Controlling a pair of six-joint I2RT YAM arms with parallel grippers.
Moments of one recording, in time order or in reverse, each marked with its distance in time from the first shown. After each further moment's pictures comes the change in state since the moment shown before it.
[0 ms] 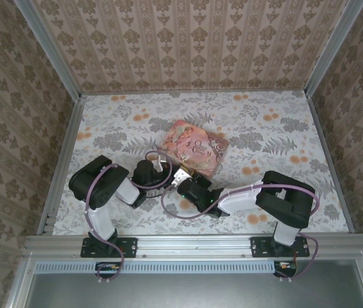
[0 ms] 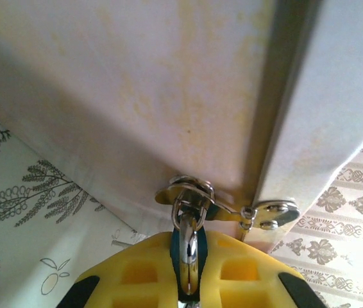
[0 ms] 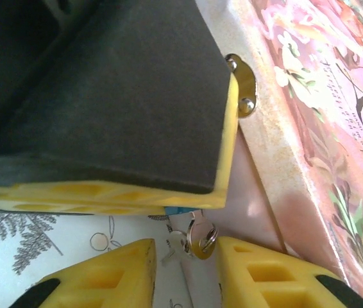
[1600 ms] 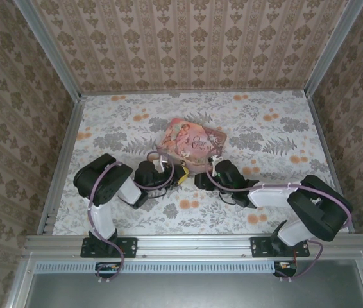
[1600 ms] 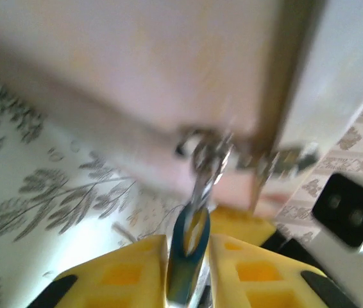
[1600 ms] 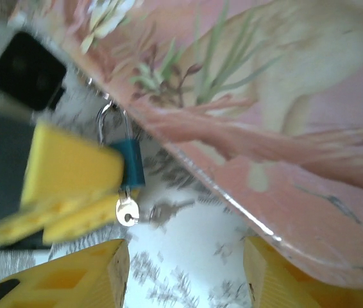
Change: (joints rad) left arm -0.010 0.052 -0.005 0.048 0.007 0.055; right arm -0.373 -0.264 -0.246 0.134 -0.757 0.784
